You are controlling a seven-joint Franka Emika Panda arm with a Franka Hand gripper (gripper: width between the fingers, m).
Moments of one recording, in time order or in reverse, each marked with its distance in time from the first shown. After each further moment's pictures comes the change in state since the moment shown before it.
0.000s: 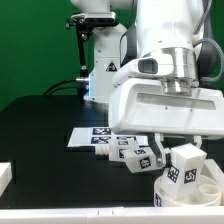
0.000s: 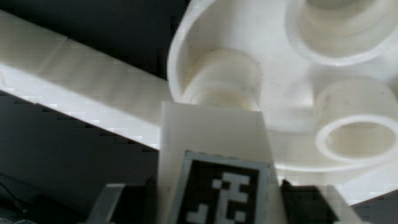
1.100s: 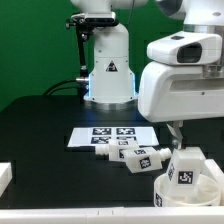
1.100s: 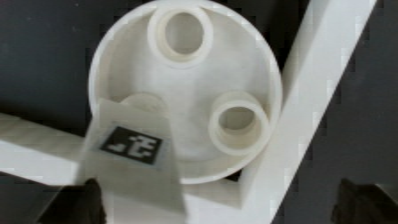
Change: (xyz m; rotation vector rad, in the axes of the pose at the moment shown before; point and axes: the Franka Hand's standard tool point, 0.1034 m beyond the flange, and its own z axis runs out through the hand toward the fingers) arm 0.028 -0.030 -0.026 0.154 -0.542 0.128
